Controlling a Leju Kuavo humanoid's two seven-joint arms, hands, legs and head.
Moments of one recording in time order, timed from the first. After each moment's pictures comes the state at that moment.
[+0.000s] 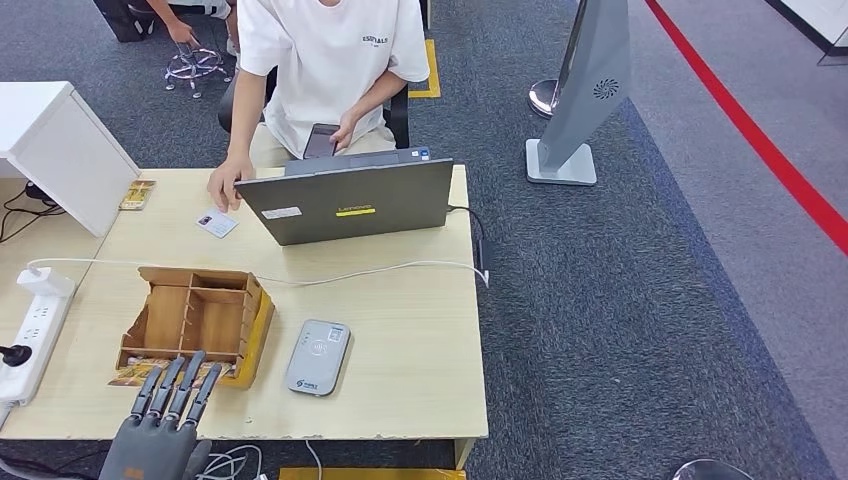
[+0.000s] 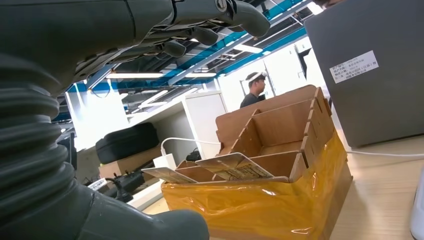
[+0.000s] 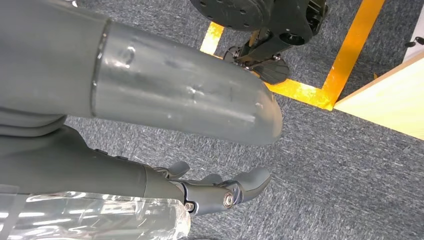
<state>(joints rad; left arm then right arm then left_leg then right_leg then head) 0.32 0.49 -0.45 -1.73 -1.44 0.41 0.29 0.40 0.34 -0.76 -1.53 0.82 0.77 -0.09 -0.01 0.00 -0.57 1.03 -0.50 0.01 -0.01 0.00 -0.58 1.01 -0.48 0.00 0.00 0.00</state>
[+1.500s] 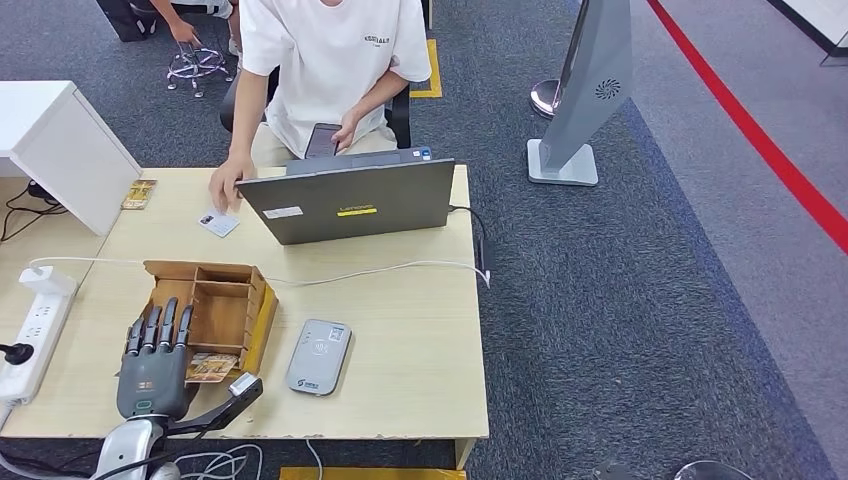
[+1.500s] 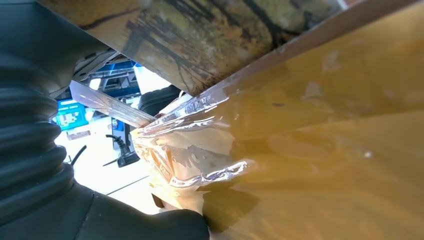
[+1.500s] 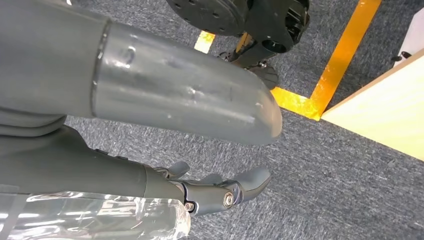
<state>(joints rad) -0.09 0.17 -0.11 -1.03 -1.48 0.54 0.02 0.33 0.27 -0.66 -1.40 0.77 0.69 -0.04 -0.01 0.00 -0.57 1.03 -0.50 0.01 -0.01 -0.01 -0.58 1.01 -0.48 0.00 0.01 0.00</state>
